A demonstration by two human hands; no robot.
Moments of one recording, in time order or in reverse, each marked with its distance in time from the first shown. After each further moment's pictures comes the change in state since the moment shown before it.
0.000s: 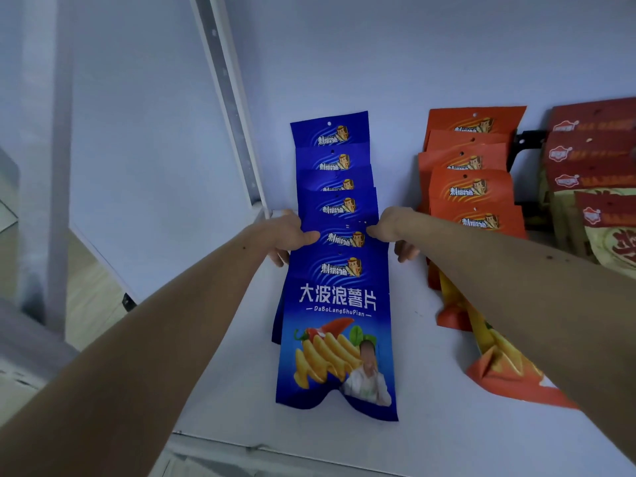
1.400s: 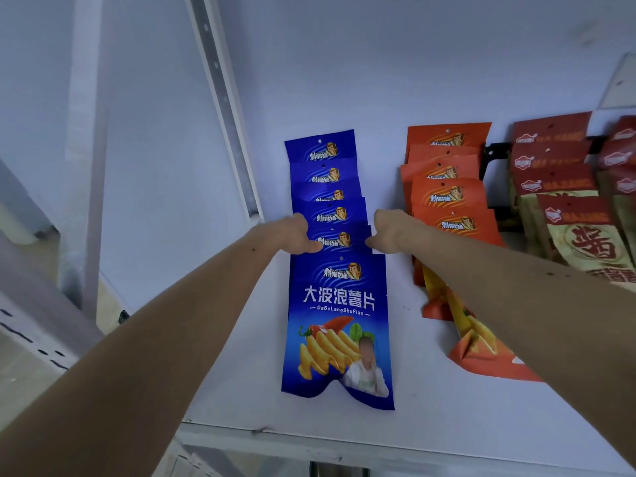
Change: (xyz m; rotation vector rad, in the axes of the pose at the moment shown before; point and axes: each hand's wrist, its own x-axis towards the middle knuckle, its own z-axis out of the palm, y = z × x) left_hand -0.031 0.017 0.002 0.256 0.026 0.246; right_hand -0.040 0.022 -0.002 -0.220 0.219 -0.322
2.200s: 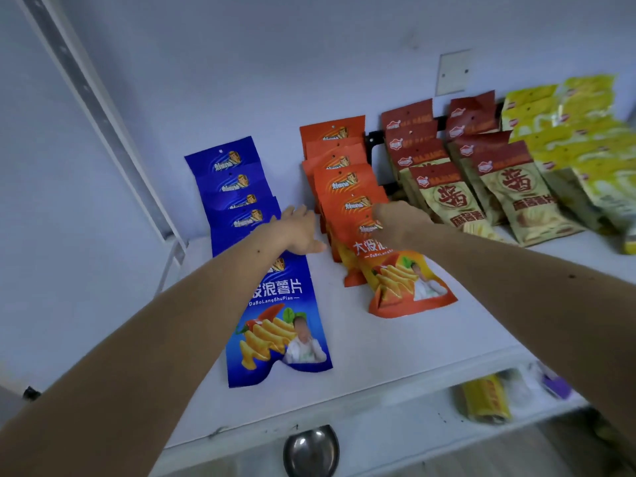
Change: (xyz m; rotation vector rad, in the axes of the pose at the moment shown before) left_hand -0.012 0.125 0.059 0.680 0.020 0.306; right_hand -0.106 0.107 -0.005 -0.111 0.262 0.236
